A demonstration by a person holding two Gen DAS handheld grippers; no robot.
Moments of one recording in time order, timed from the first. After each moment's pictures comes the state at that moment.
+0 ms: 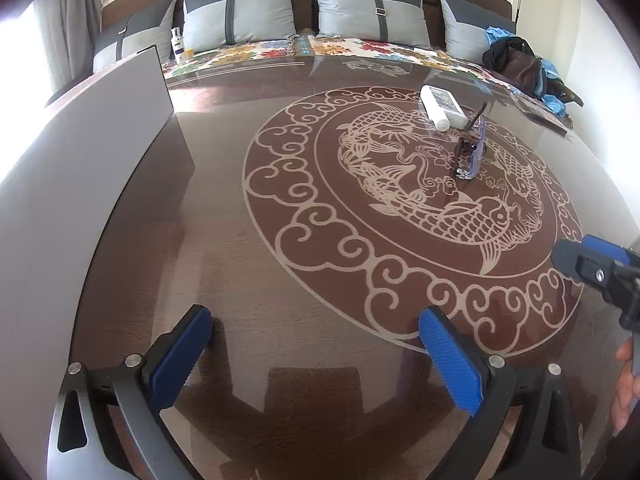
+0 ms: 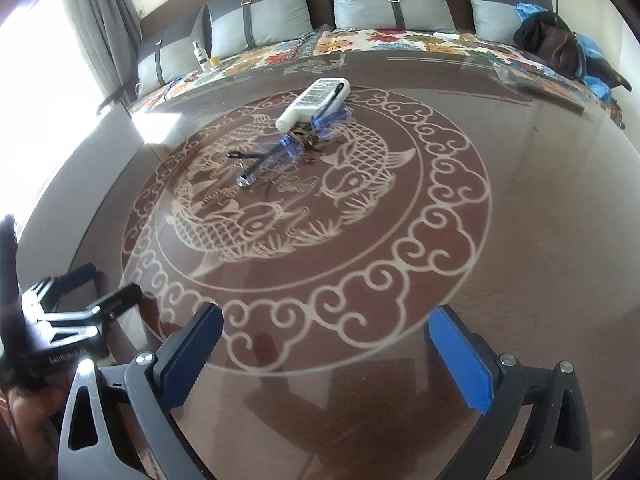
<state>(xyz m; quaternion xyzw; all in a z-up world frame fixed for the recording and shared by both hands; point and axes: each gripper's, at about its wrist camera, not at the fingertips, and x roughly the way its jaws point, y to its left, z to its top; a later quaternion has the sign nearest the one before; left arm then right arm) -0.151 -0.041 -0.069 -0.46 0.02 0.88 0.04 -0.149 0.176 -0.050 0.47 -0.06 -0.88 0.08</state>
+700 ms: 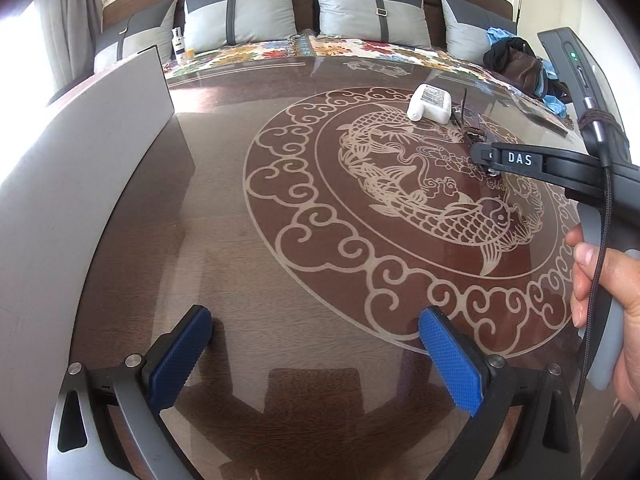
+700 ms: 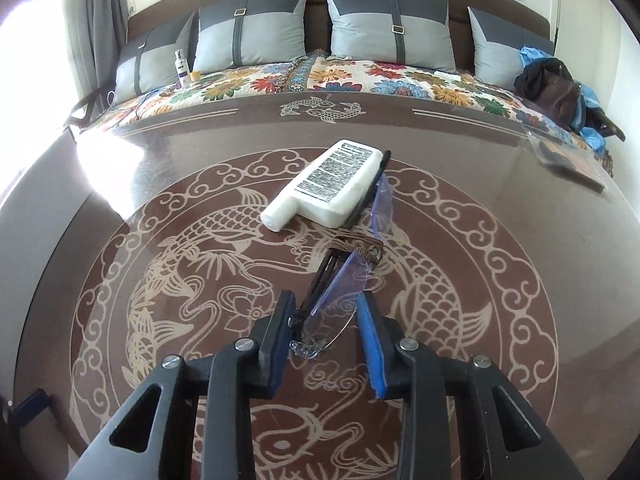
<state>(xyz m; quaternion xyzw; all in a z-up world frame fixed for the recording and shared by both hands) -0.150 -0.041 -0.069 -0.46 0.02 0.88 0.04 -0.260 0.133 -0.058 0.43 0.00 -0.90 0.02</state>
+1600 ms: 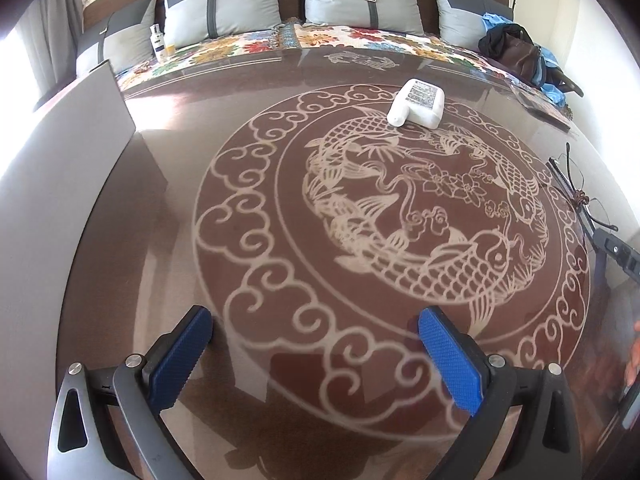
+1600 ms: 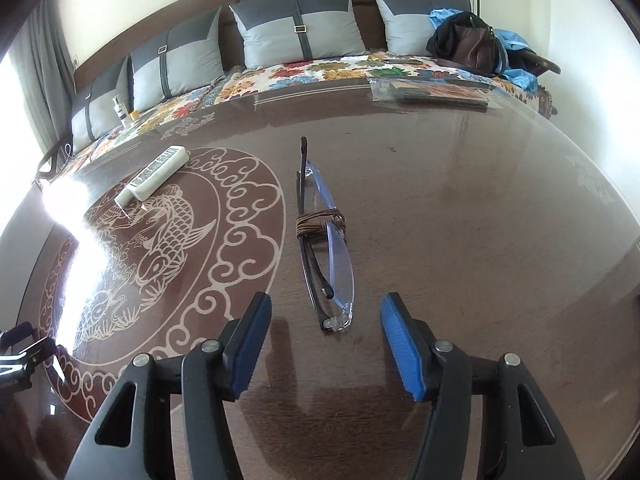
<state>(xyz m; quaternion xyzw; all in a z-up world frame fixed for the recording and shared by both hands) -0.209 -0.005 -0.069 -0.49 0.03 0.87 0.06 -0.173 0.311 -0.058 0.42 -0.08 -0.90 -0.05</state>
